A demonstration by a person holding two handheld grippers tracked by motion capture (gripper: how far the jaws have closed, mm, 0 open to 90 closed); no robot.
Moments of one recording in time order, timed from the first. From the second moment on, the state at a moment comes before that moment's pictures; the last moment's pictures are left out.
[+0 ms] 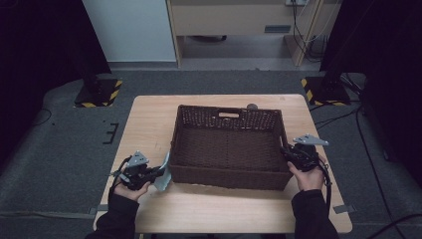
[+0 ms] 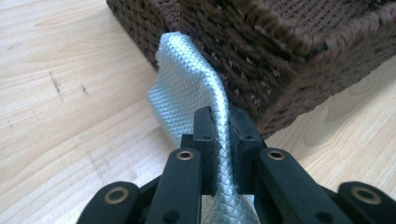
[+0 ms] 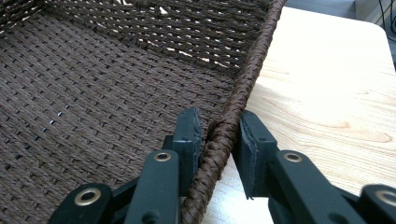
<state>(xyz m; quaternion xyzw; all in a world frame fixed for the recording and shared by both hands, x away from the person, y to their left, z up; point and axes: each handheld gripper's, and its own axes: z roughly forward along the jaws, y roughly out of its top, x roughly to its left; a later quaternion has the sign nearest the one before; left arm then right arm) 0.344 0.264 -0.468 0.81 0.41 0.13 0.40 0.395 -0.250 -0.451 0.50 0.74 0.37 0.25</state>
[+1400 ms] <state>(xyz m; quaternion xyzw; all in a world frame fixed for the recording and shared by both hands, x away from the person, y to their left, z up) 0.312 0.257 -0.451 0.80 0.41 0.14 0.42 0.394 -0.250 -0.452 0.50 0.74 0.37 0.25</state>
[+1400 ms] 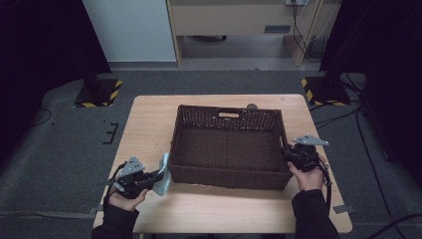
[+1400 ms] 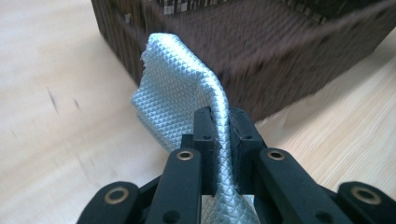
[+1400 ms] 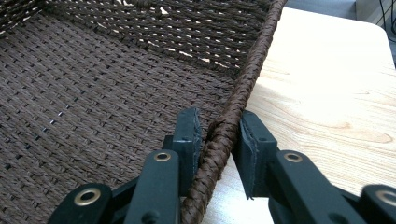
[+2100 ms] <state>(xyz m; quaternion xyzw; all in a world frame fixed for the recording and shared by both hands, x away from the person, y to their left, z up) 0.302 0.252 -0.425 0.79 0.40 0.15 0.44 0.394 -0.250 -0.452 0.50 0.74 0.37 0.25</state>
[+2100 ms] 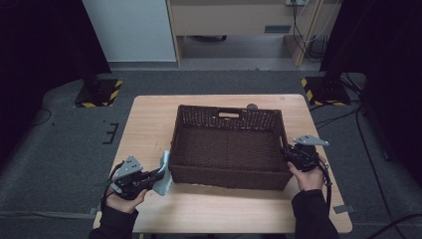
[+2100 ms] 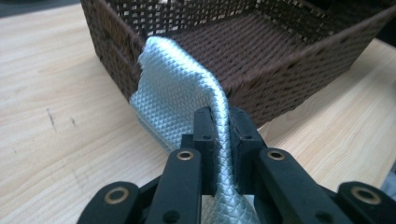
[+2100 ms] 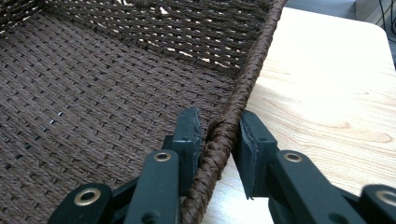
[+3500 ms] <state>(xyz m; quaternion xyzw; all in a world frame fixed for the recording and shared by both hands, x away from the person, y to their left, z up) 0.363 0.328 -0.481 0.72 0.57 0.24 0.31 0.394 -0.250 -0.452 0.50 0.74 0.38 0.25</state>
